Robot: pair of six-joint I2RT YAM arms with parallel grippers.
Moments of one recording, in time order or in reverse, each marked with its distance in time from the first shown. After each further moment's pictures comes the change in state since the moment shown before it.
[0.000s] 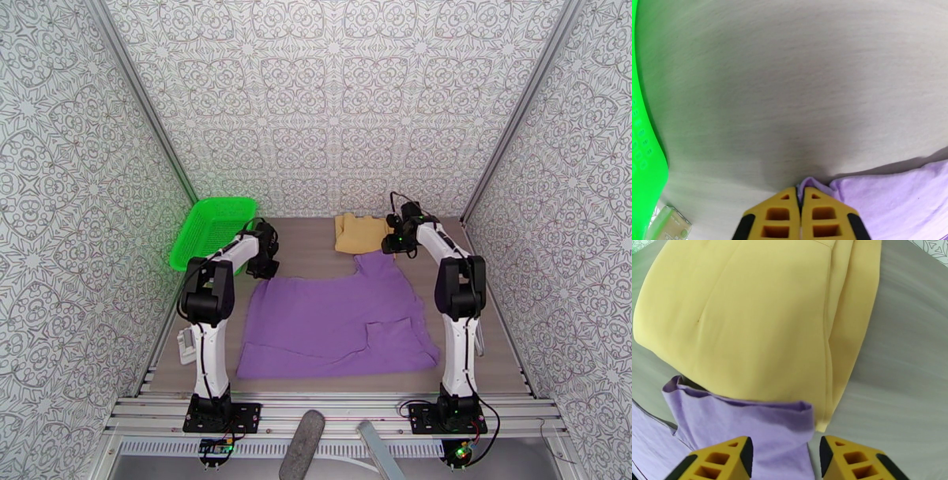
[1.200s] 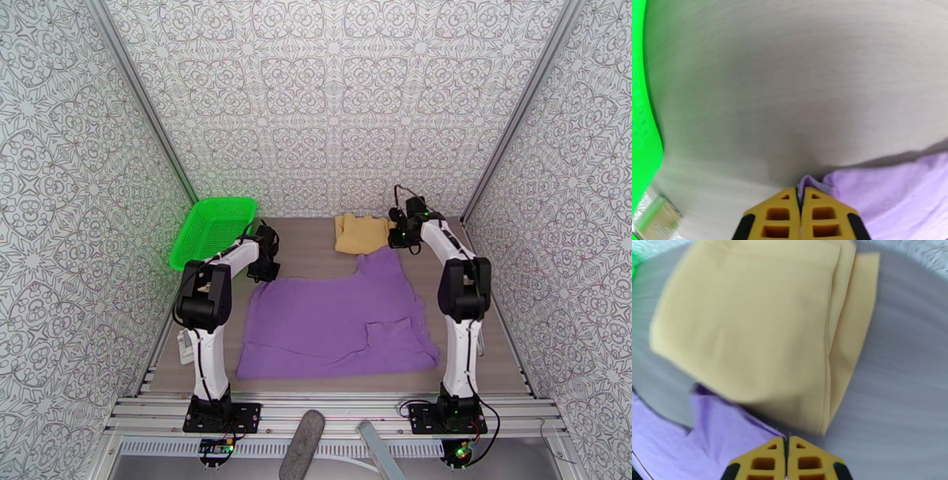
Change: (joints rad) left arm -0.026 -0.117 -0.154 0.102 -0.001 -0.080; right arm -0.012 -0.143 -0.078 0.032 -0.056 0.026
